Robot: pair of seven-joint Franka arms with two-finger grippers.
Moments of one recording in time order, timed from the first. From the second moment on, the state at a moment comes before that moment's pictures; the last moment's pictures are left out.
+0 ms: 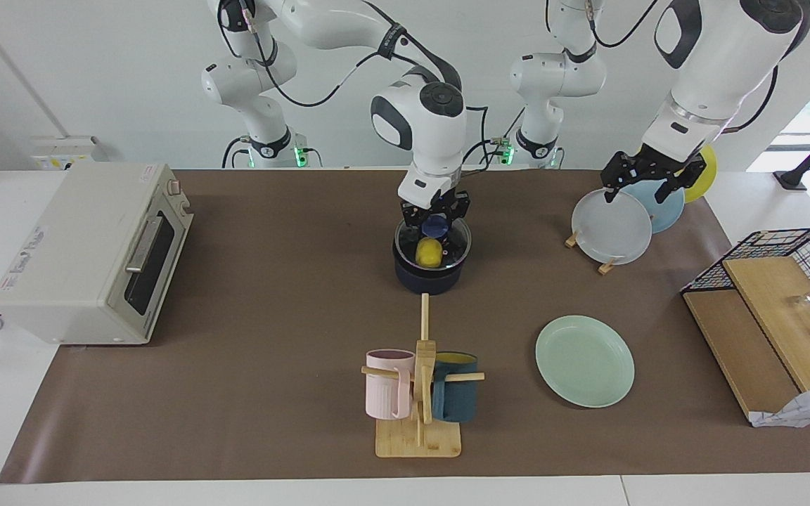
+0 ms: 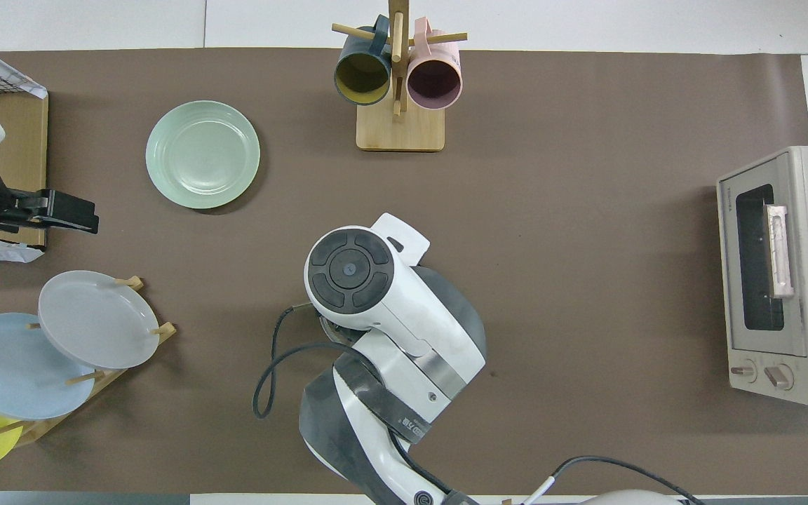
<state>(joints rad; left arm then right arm) -0.13 -0.04 -0.01 -1.67 -0.01 1.61 -0.03 0.63 0.33 0.13 -1.69 0.00 2.03 0.60</state>
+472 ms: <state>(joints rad) -0.14 -0.04 -0.01 -1.68 -0.01 1.61 -0.03 0.63 0.33 0.13 -1.70 0.00 2.03 0.60</state>
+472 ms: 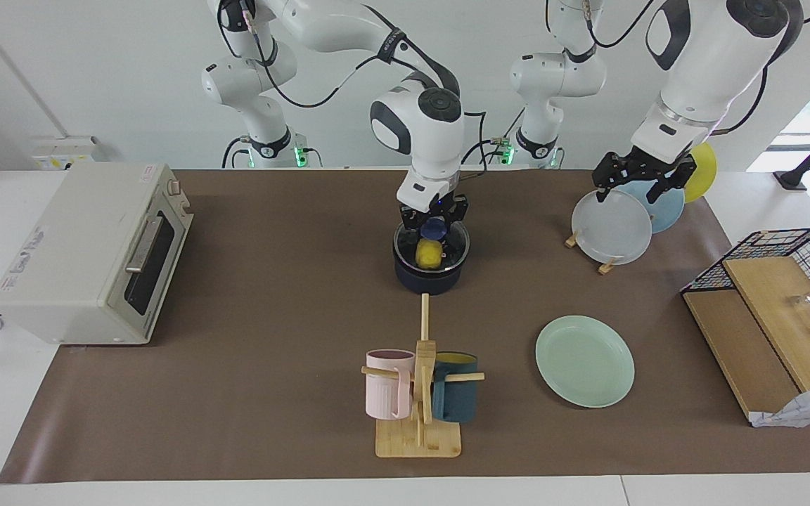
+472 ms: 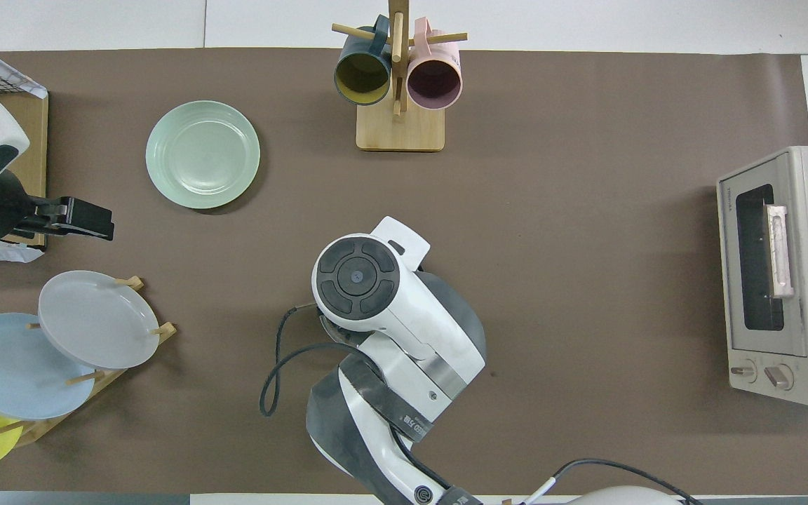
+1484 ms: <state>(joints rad) -0.14 -0.04 -0.01 -1.68 -0.01 1.60 -0.03 0.63 0.31 0.13 -1.76 -0.04 2.12 0.60</state>
